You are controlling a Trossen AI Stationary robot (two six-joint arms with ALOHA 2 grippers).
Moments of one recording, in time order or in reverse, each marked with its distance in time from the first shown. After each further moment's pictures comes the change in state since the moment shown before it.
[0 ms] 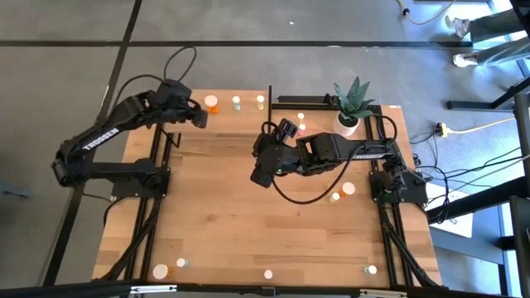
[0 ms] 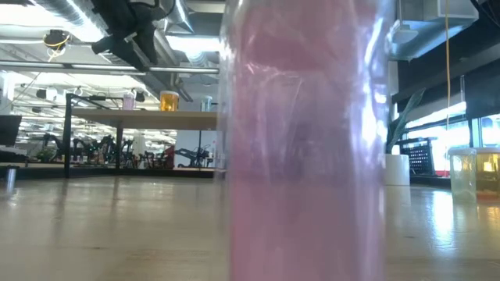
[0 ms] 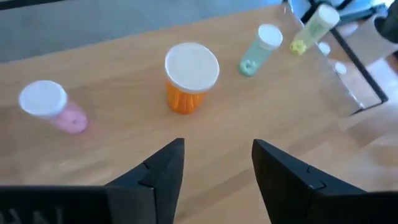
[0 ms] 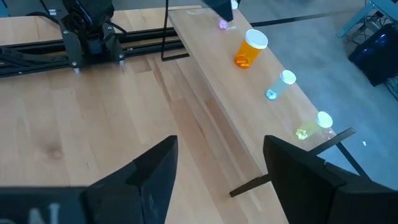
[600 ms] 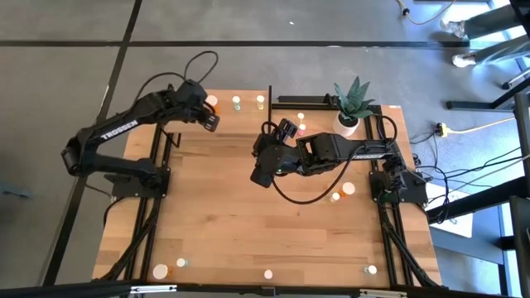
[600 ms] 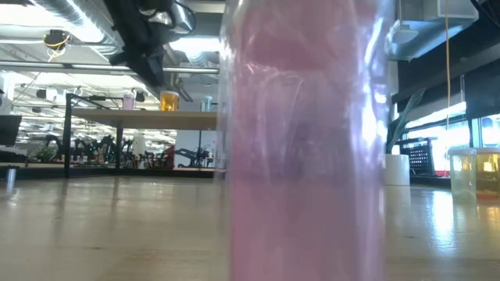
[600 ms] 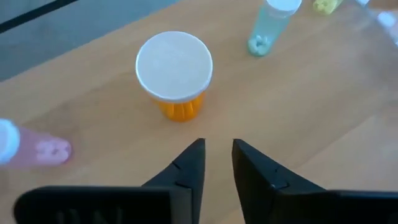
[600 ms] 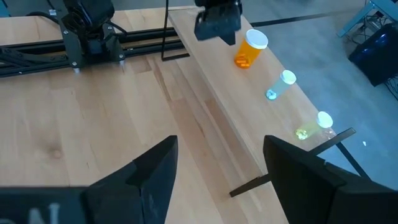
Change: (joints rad) left arm -0.012 0.169 0.000 0.046 -0.030 0.153; right arm 0.000 0.000 0.000 0.000 0.000 0.000
